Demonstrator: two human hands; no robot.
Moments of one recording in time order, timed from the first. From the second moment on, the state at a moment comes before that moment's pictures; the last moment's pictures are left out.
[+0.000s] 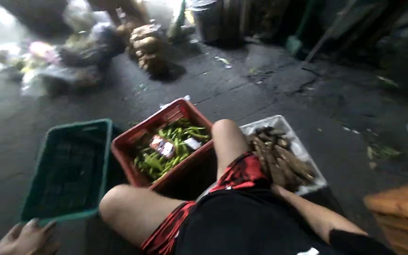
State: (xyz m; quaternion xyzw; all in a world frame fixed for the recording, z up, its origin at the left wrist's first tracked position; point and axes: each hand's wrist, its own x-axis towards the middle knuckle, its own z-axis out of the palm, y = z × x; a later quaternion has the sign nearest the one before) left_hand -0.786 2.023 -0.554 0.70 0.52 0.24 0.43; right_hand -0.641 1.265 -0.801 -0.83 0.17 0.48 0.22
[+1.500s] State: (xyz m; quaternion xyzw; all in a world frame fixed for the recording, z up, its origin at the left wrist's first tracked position) left_hand -0.783 1.938 -0.687 0.73 0.66 -0.07 0.17; right_hand -0.479 1.679 -0.681 -0.81 -0.44 0.38 0.03
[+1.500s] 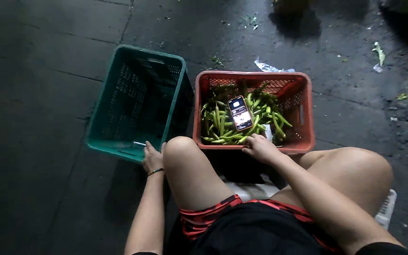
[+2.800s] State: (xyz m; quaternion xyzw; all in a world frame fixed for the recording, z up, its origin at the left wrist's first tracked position) left_hand -0.753 1.846 -0.610 0.71 0.48 0.43 0.28; right_hand -0.338 1.819 -0.733 -0.86 -0.35 0.37 0.06
